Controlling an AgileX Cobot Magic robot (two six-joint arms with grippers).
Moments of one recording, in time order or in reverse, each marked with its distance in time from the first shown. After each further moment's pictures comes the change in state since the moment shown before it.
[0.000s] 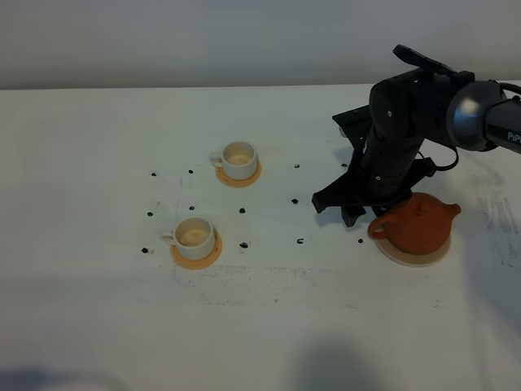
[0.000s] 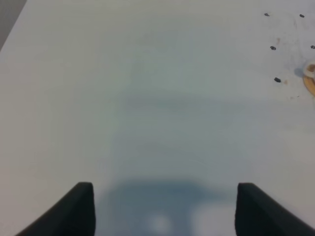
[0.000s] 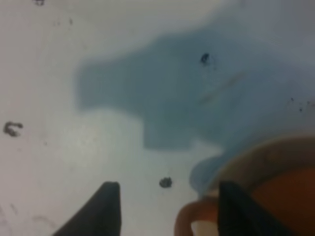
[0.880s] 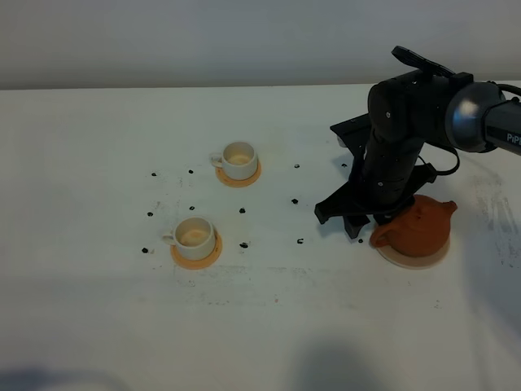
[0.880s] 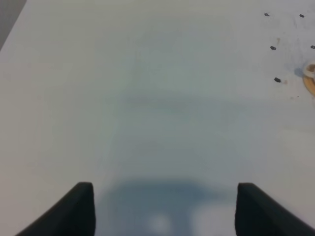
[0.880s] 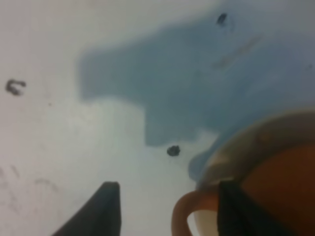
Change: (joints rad) left arm 0.000 0.000 0.000 0.000 0.000 0.000; right arm 0.004 -0.003 0.007 0.014 0.079 -0.049
